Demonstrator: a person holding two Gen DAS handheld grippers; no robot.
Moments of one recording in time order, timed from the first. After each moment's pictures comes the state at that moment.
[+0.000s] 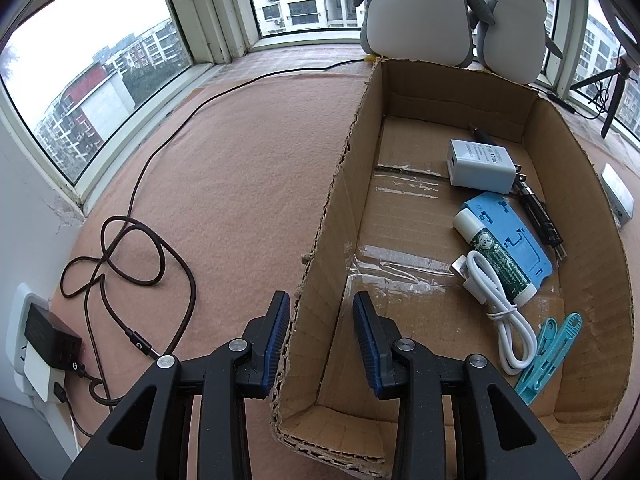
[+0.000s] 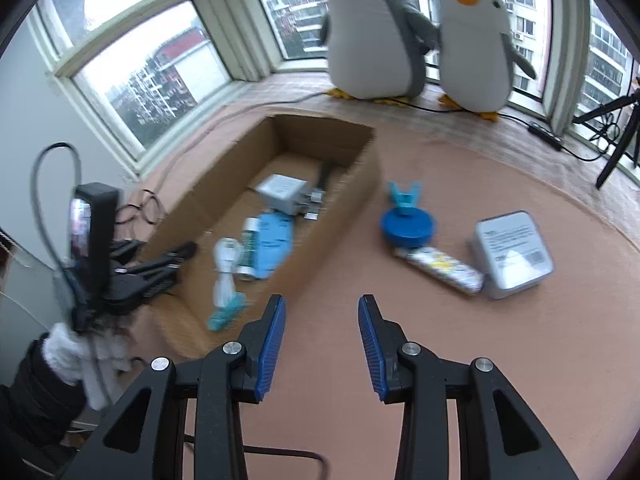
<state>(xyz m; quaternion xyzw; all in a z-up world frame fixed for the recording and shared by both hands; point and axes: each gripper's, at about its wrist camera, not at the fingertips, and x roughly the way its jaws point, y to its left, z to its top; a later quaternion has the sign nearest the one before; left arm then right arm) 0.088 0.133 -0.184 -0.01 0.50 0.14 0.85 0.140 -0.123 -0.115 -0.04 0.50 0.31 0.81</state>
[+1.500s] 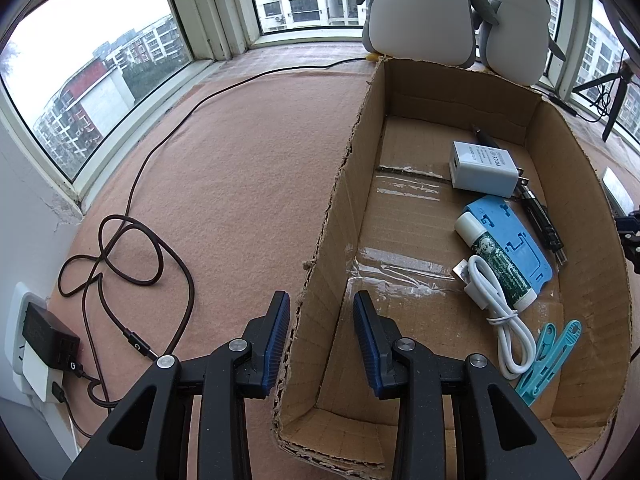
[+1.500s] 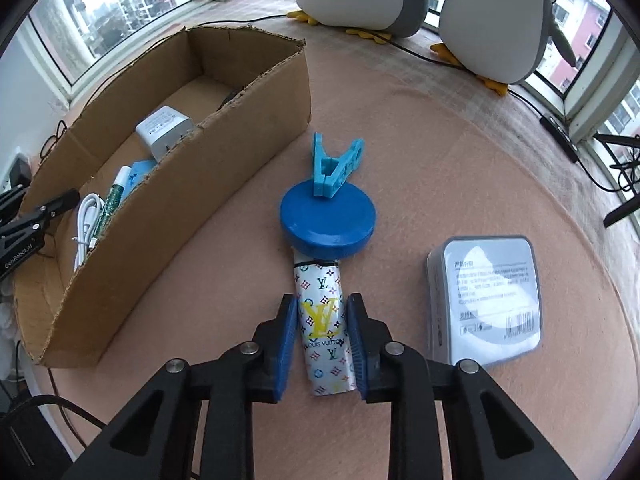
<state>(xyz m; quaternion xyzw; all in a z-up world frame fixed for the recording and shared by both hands) 0.093 0.134 -0.187 -0.02 0.50 0.14 0.85 0.207 -0.110 -0.186 -0.18 0.56 0.27 0.76</state>
